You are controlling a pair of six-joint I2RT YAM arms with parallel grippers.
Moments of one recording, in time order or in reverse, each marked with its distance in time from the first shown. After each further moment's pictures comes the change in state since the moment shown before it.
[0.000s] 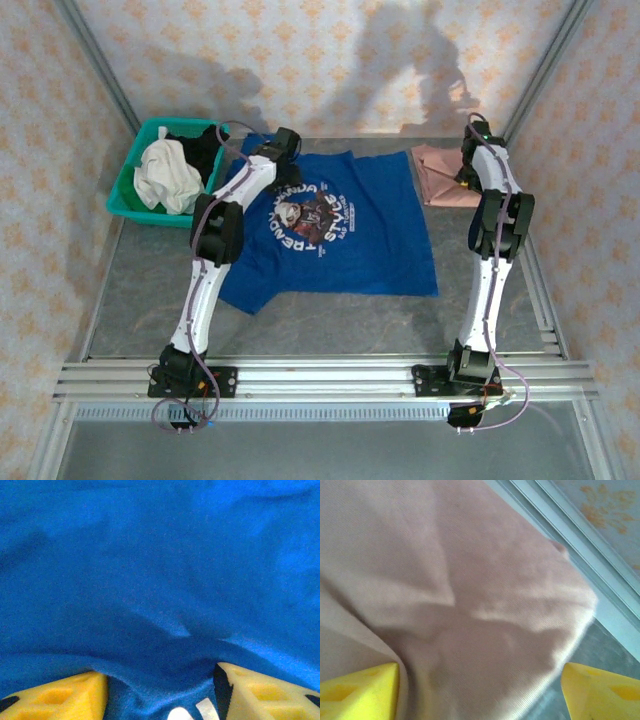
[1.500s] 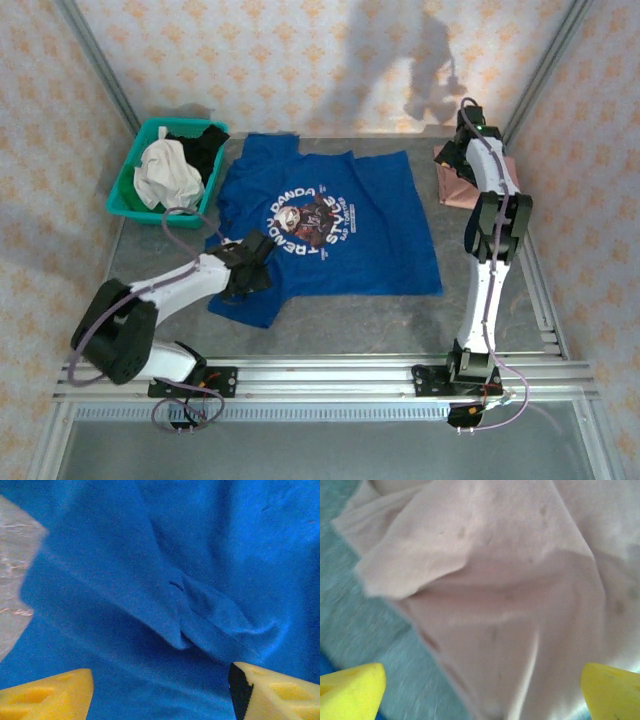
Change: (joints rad) left arm -0.236 -1.219 -1.581 0.138 -0.124 -0.308; right arm 0.069 -0.092 0.011 0.037 -0.204 -0.006
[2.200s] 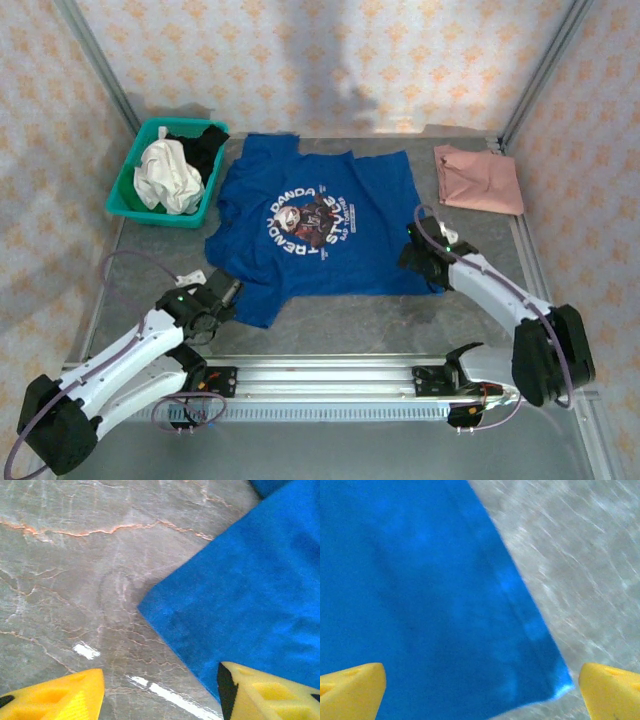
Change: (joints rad) left arm -0.039 -0.546 -0.250 -0.303 -0.129 -0.279; right arm 0.448 -1.077 -1.435 0.286 0.097 0.205
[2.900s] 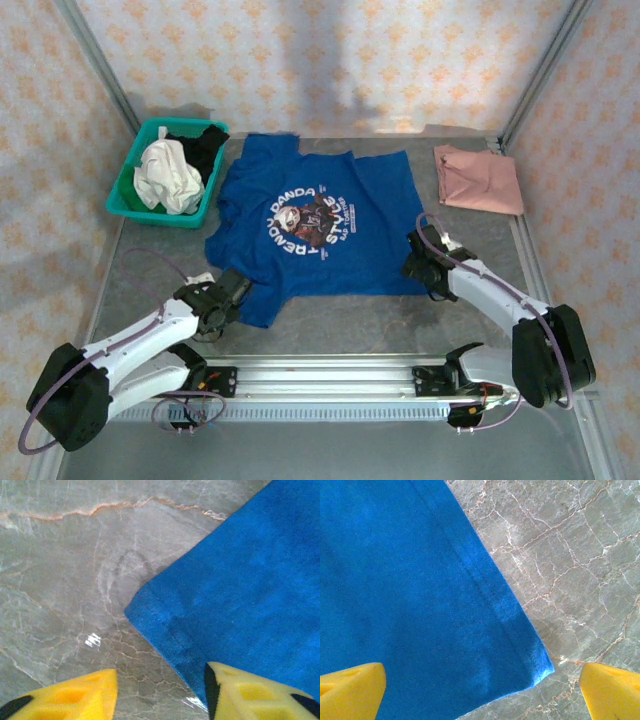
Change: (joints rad) left arm 0.000 0.169 -0.046 0.146 0.009 0.013; right arm -0.001 0.013 -0.045 0.003 0.009 0.055
